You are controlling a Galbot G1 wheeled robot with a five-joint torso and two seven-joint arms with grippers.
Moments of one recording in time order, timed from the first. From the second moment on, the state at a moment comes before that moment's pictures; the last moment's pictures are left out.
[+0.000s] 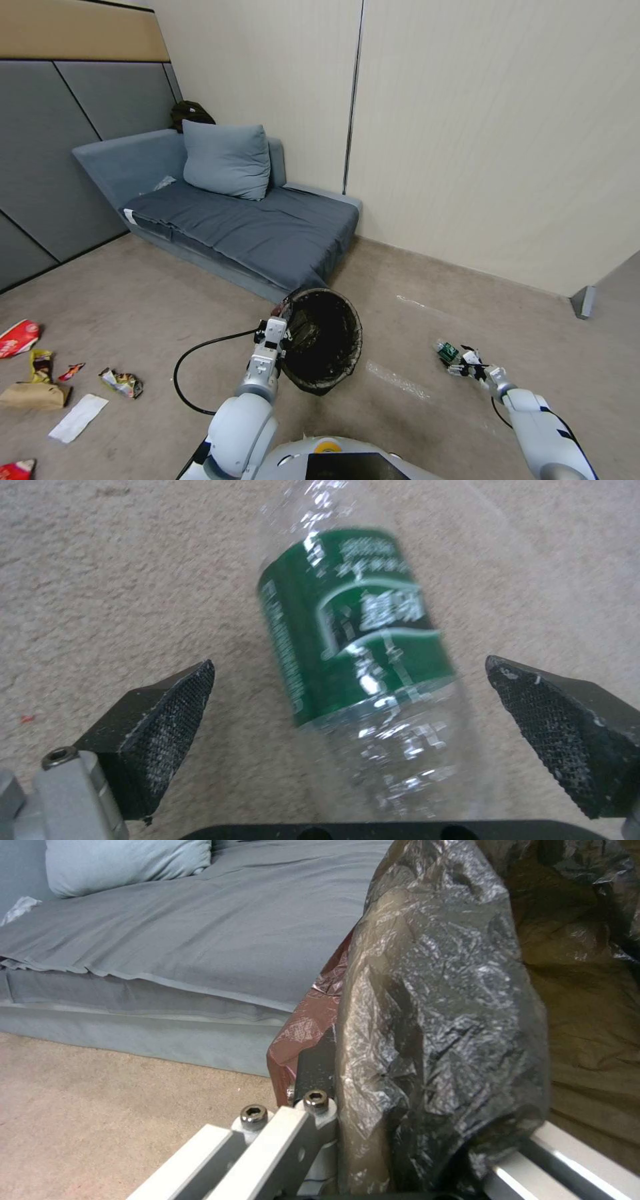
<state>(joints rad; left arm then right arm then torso) 1.54 -1.32 -0.14 -2.37 0.09 0.63 -0.29 -0.93 1.05 0.79 0.53 -0.24 0.48 -0.57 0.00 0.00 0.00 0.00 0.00</state>
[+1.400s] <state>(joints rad) 1.53 -1.32 -0.13 -2.35 0.09 0.63 -0.29 -1.08 1.14 0.76 0.85 0.03 0.53 -0.44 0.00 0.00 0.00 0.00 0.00</state>
